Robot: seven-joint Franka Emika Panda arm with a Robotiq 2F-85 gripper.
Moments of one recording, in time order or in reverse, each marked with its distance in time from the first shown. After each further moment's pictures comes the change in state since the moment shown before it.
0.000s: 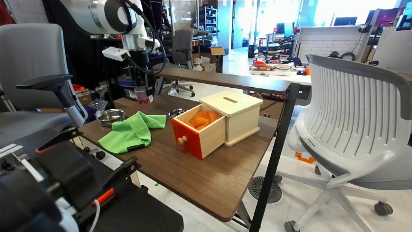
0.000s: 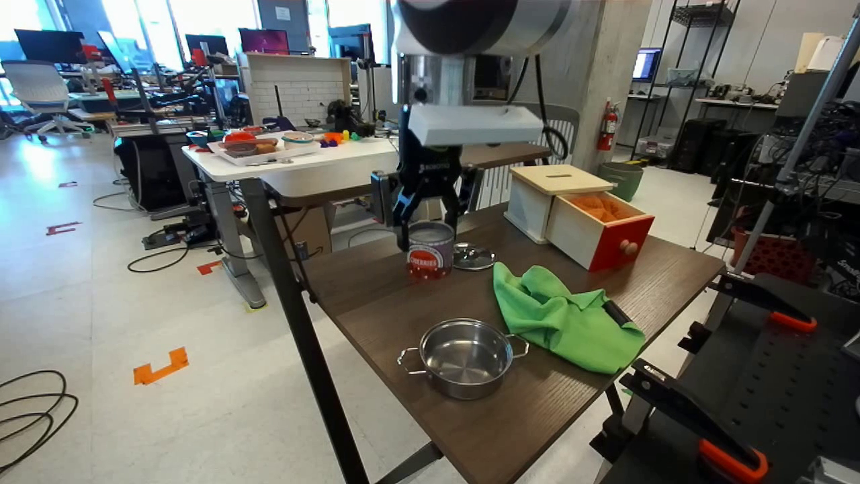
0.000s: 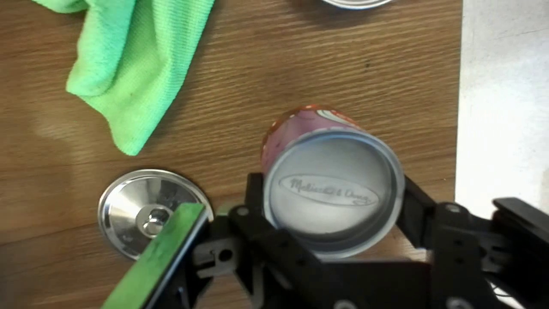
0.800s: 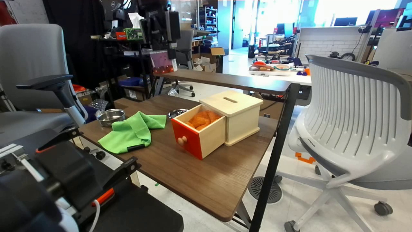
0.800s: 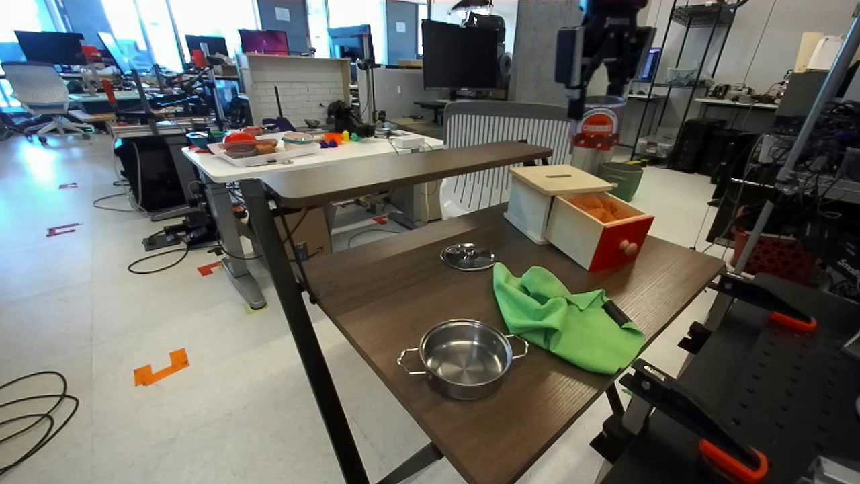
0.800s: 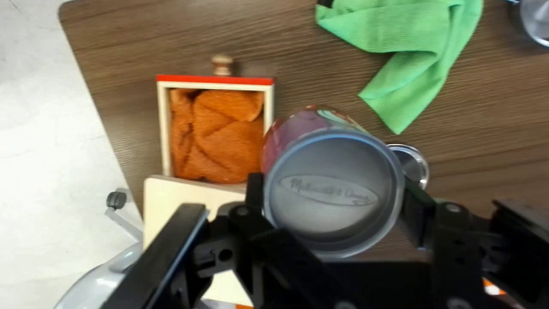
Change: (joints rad) arm -0.240 -0.518 -0.102 -0.343 -0.102 -0.179 -0.239
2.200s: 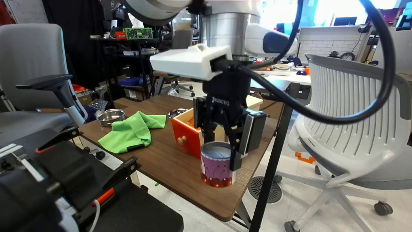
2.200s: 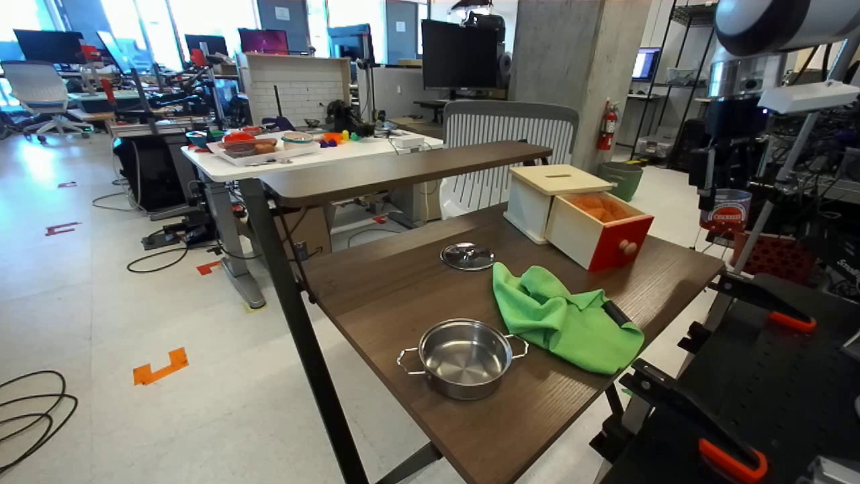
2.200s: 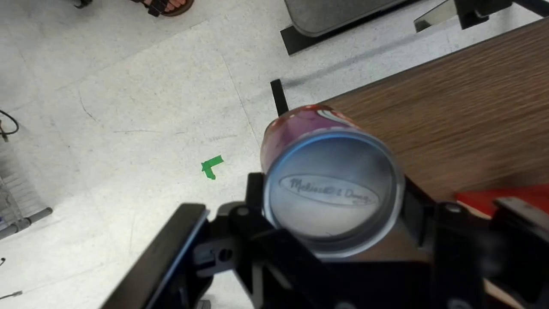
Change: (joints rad) arm -0.340 0.275 -0.142 -0.038 0.027 0.167 -0.308
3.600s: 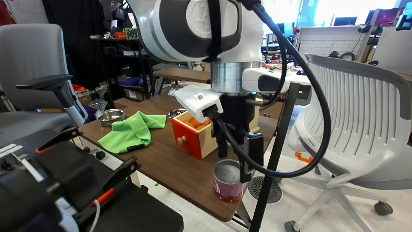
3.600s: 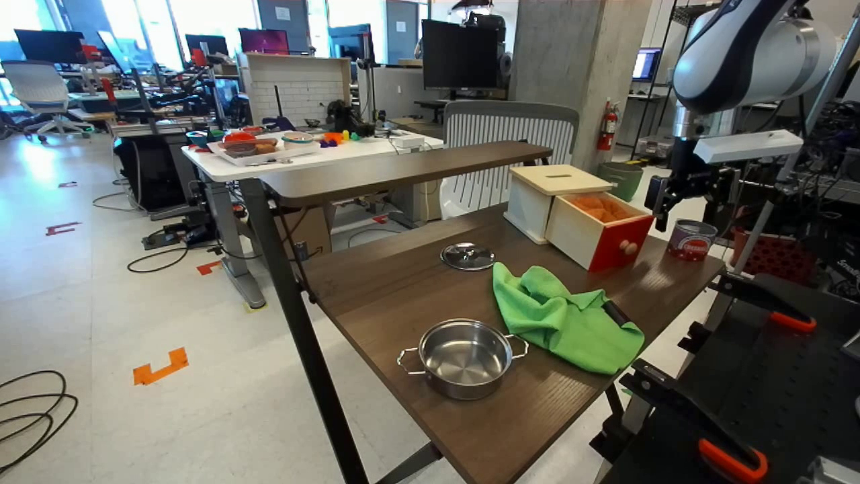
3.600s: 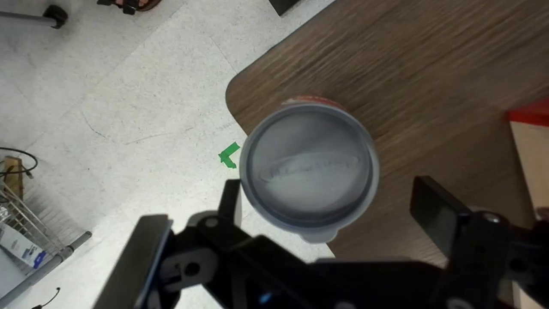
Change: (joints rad) arm 0.034 0.199 0.000 0.112 0.056 0.141 0.264
